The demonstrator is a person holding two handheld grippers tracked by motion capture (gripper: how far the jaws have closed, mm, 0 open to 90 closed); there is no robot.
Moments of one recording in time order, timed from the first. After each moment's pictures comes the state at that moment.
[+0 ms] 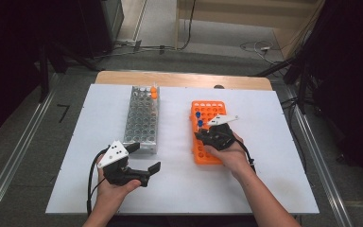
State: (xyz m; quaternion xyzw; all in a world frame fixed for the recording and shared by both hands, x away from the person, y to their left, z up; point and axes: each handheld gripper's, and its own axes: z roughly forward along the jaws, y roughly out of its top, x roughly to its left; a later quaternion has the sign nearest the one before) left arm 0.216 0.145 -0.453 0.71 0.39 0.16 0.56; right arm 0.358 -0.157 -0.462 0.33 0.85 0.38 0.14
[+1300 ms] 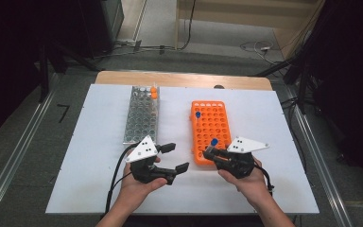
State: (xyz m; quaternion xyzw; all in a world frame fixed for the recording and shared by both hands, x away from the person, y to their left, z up) left arm 0.230 0.077 -0.434 0.74 0.29 0.09 0.60; right arm 0.266 -0.196 -0.435 0.27 0.83 0.48 0.12
